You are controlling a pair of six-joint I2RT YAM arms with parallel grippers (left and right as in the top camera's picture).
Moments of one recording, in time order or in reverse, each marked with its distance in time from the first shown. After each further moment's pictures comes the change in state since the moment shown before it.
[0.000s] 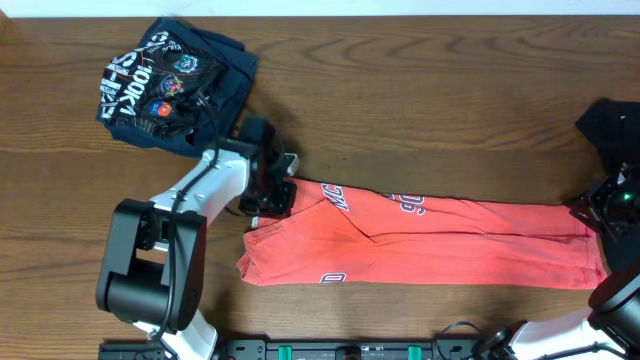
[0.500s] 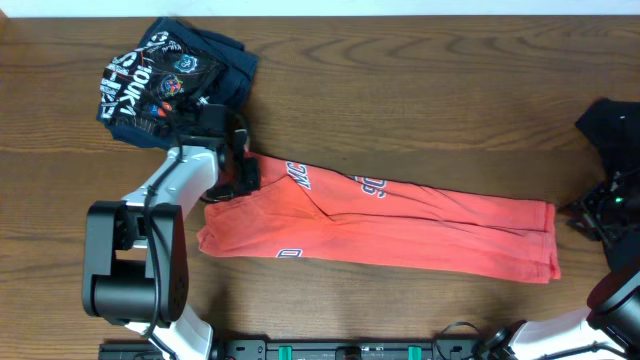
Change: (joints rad) left arm 0.184 0.003 0.011 0.130 -0.206 -0.191; right arm 0.033 0.000 -0.049 0.007 0.080 0.065
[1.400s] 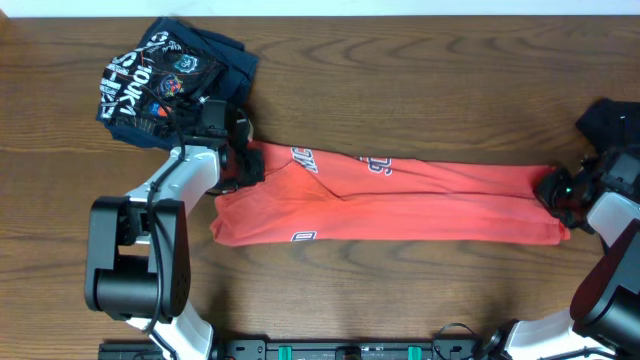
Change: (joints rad) left arm -0.013 0.019 -0.002 0.138 0.061 -0.003; right arm 0.207 -0.050 -0.316 0.712 0.098 0.247
